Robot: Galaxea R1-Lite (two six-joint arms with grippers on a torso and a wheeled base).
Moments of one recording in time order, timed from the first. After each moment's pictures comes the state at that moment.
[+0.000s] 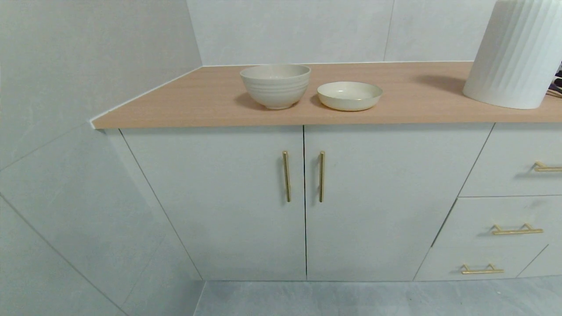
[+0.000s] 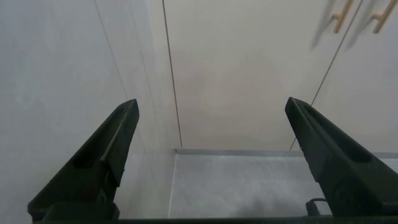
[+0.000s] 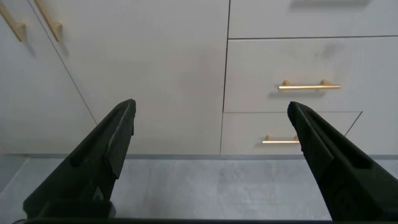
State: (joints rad) left arm 0.00 0.00 0.00 0.00 0.02 0.00; right arm 0.00 0.00 0.00 -0.01 0.00 0.01
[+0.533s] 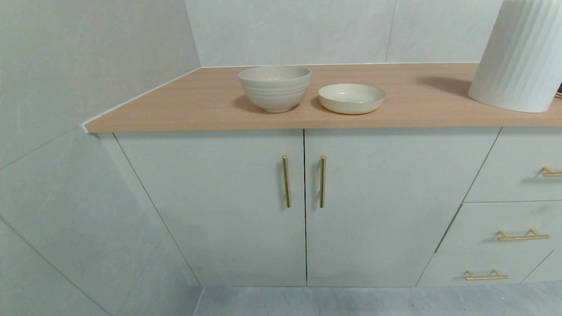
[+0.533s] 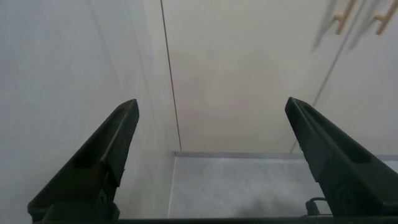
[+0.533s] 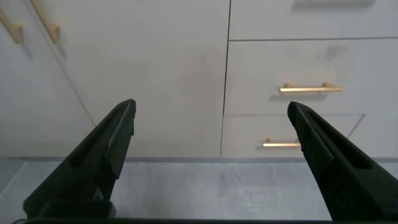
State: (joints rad) left arm 0.00 0.00 0.00 0.00 0.02 0.00; right arm 0.00 0.00 0.00 -0.01 0.00 0.01
